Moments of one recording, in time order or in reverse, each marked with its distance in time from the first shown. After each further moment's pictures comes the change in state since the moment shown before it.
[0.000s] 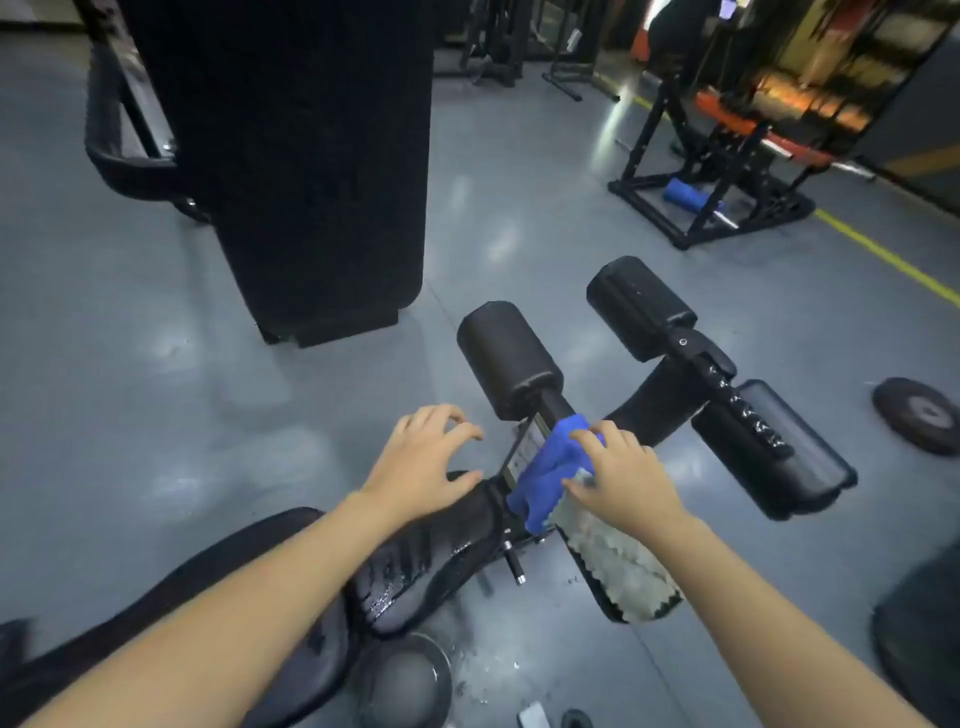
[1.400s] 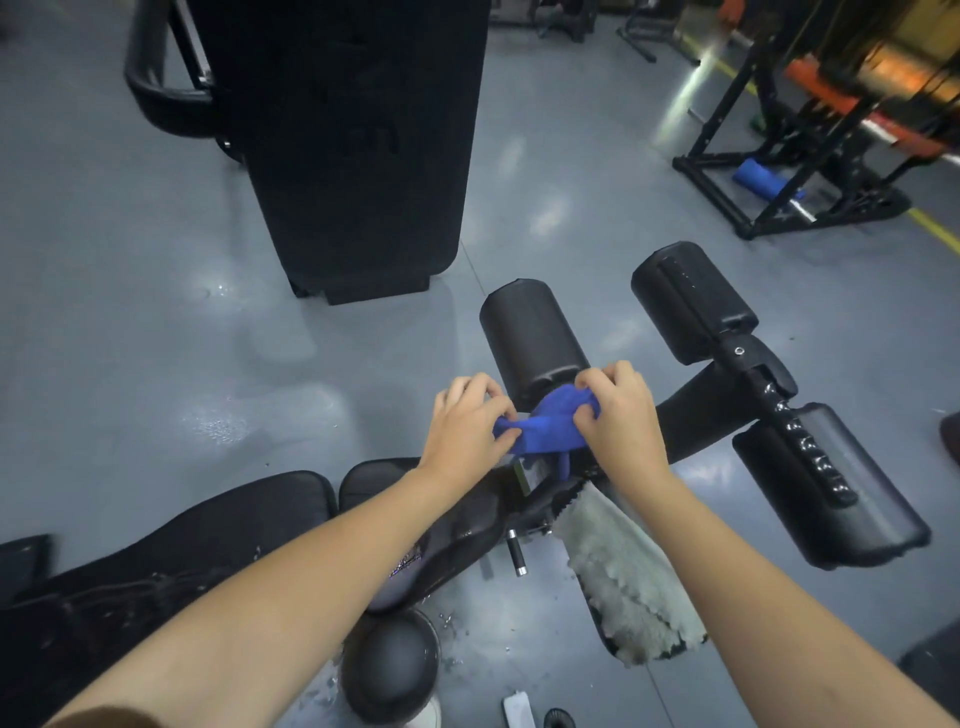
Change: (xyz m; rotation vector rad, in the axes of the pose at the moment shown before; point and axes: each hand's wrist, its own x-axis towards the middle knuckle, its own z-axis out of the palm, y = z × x) left_hand 0.063 0.023 0.055 -0.152 0.235 -0.255; right_hand 0.091 -0.002 0.002 0.378 0.388 -0.071
